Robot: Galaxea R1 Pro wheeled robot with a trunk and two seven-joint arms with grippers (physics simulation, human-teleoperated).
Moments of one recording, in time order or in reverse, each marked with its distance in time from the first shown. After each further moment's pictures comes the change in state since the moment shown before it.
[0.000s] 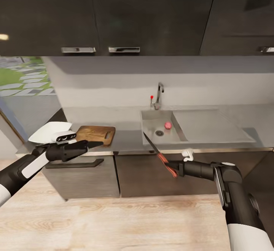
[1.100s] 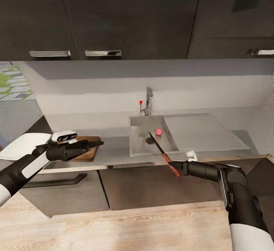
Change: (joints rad) left arm 0.000 -0.001 0.001 -0.001 0.001 0.003 0.009; right arm 0.000 -0.003 -0.064 0.021 -0.005 0.042 0.005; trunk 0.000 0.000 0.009
